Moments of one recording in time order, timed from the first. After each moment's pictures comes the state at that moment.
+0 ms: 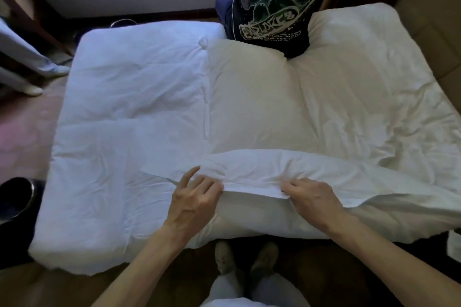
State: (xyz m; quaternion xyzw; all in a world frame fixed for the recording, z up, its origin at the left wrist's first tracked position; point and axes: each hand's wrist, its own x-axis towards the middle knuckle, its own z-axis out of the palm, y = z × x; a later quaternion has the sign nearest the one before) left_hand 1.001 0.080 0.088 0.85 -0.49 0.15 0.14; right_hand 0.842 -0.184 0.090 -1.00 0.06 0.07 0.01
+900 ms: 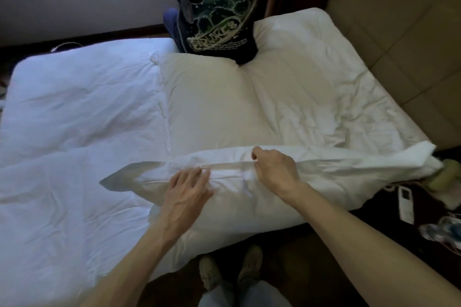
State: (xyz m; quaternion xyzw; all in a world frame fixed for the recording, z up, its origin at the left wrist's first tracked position) left_hand 0.998 0.010 0.057 0.85 -0.51 0.02 0.10; right_hand 0.875 -0.215 0.112 -0.96 0.27 0.05 0.09
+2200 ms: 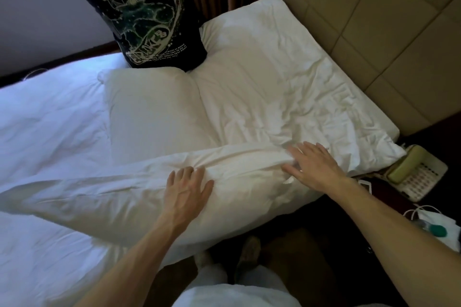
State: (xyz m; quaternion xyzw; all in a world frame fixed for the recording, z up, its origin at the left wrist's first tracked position) left_hand 0.857 -0.230 0.055 0.89 -0.45 -0.05 0.01; right_hand 0.632 -0.508 0.094 -0.94 0.29 0.15 0.10
